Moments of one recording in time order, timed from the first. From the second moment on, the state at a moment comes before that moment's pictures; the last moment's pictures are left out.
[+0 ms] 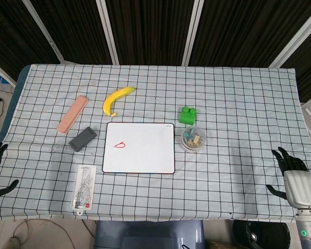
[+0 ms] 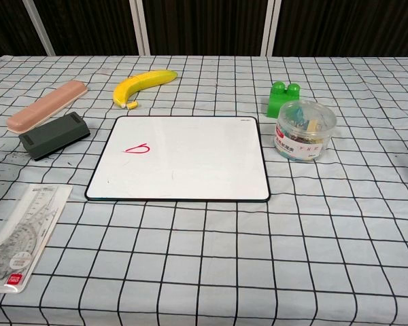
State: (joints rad) left arm -0.05 -1.10 -0.05 -1.67 1.47 1.53 0.12; right arm 0.08 -1.14 0.08 -1.62 -1.48 1.49 -0.14
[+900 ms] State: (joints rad) left arm -0.05 -1.10 -0.05 -1.66 1.45 1.52 0.10; right arm 0.07 -1.14 0.08 -1.62 -1.48 1.49 -0.14
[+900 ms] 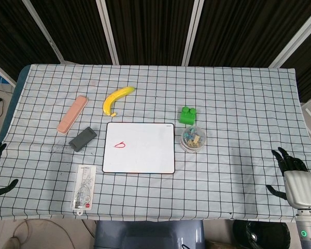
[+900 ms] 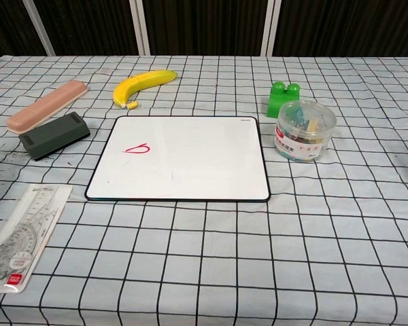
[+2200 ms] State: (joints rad) left arm -0.44 -1.53 -0.40 -1.61 0.82 1.30 0.54; right arm 0.07 -1.13 0.06 -1.64 -1.49 1.48 -0.11
